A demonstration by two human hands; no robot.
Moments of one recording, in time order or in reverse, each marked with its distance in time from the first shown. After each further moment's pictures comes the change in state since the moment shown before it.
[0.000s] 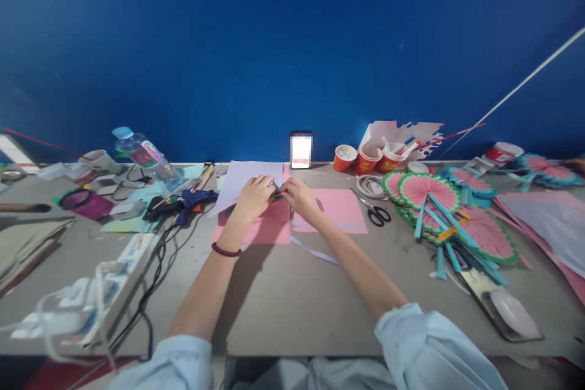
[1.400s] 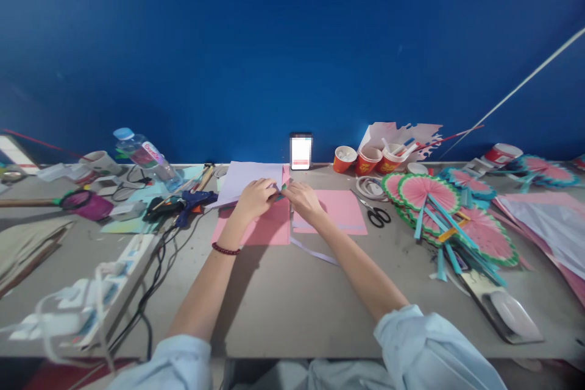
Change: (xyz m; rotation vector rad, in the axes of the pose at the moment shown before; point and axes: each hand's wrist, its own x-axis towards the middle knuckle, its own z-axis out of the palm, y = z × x) left_hand 0.000 -0.005 0.012 -0.104 0.037 -0.002; right_hand -0.002 0.003 -0.010 -0.396 -0.137 -0.214
